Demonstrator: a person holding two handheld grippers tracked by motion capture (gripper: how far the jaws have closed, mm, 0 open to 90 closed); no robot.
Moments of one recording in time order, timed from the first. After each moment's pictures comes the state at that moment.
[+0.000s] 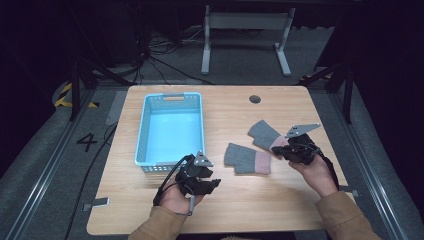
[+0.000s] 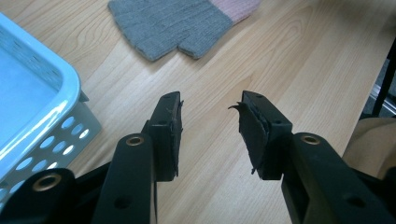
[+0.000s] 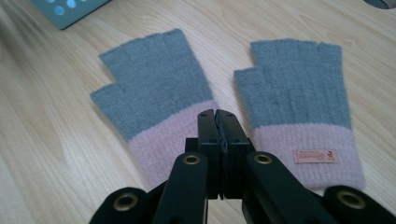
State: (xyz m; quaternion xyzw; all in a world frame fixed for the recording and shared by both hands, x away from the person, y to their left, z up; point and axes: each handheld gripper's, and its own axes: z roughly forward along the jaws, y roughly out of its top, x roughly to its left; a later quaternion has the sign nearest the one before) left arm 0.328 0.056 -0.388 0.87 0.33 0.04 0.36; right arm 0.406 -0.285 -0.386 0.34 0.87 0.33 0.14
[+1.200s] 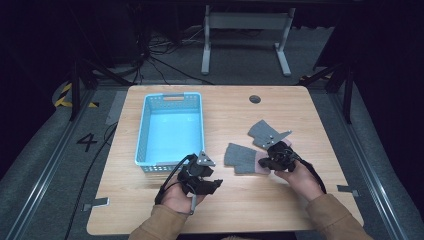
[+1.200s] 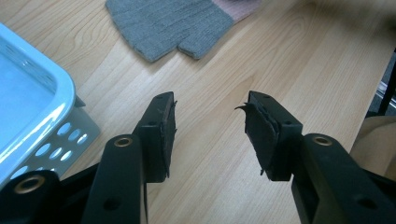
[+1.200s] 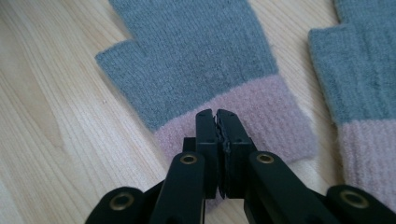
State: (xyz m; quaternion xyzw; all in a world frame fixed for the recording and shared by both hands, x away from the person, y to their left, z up) left arm 0.331 0.051 -0.391 0.88 0.32 0.04 0.36; right arm 0.411 -0.243 -0.426 0.32 0.91 0.25 0.09
